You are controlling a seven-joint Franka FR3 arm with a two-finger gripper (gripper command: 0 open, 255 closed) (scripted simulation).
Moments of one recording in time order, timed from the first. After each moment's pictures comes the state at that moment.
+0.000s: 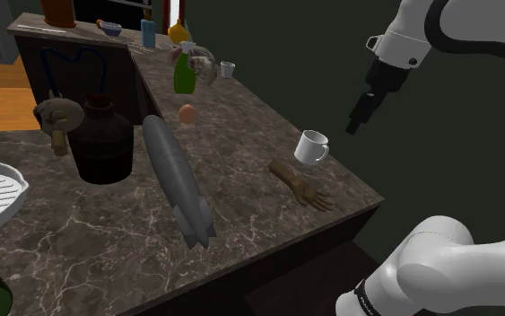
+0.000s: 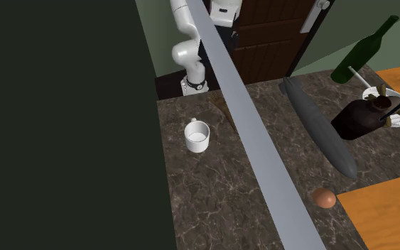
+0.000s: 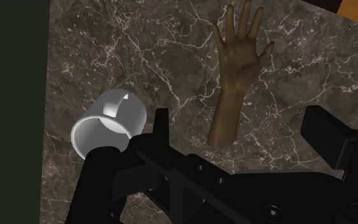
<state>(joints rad) 0.02 -0.83 -0.03 -2.26 -0.12 1.49 -0.17</state>
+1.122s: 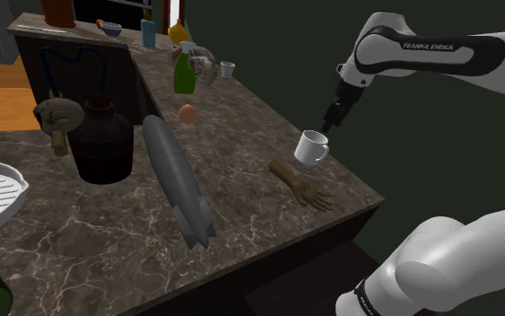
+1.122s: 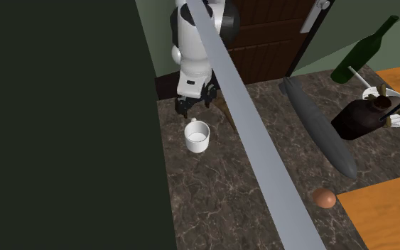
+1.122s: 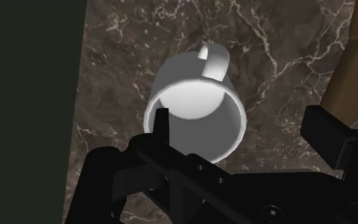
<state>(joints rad) -0.01 -0.43 -0.30 -2.19 -0.15 1.81 -0.39</state>
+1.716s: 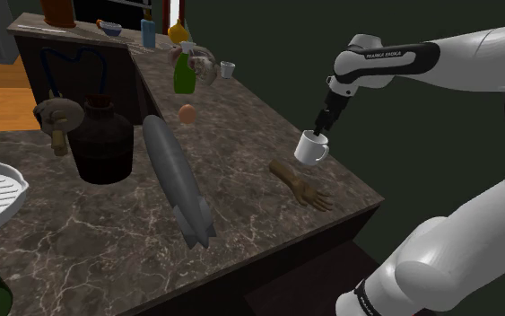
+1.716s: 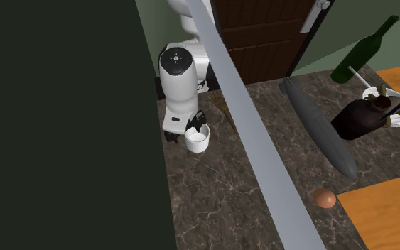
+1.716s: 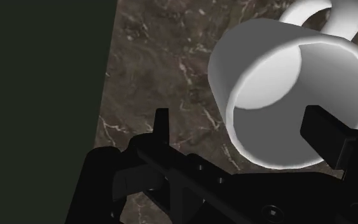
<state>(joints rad) -0.02 -0.17 -0.42 -2.08 -0.07 1.95 -0.53</state>
